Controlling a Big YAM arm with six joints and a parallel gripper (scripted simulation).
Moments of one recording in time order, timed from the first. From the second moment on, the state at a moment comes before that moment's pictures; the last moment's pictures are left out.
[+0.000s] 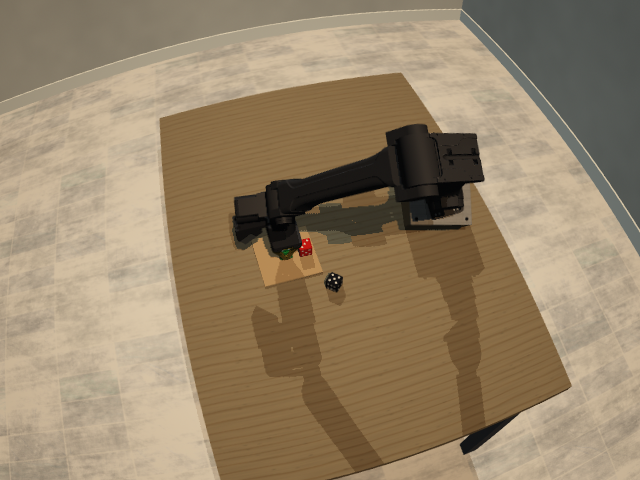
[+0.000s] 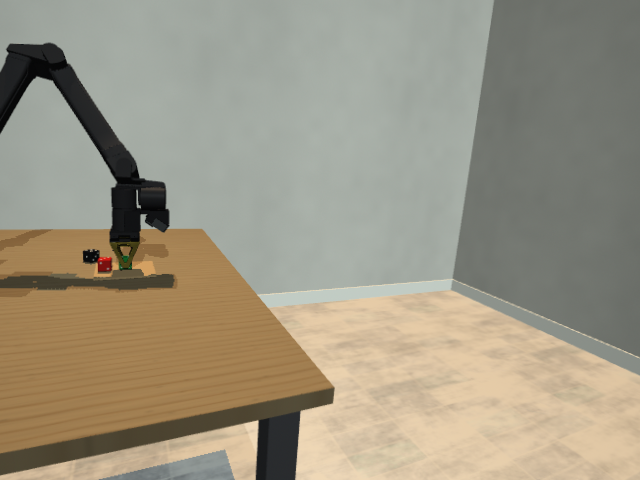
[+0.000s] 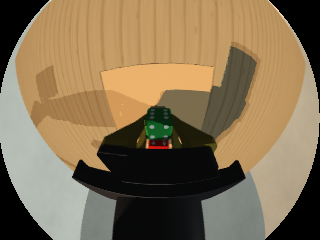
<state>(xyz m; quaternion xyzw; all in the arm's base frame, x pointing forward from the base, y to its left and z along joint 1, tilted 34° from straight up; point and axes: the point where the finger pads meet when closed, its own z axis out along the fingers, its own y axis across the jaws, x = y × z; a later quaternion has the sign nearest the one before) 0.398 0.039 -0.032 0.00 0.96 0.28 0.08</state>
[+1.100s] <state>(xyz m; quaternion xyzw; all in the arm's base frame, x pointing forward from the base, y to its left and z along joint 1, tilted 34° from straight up) 0.396 0.040 -0.033 0.00 0.96 0.28 0.07</state>
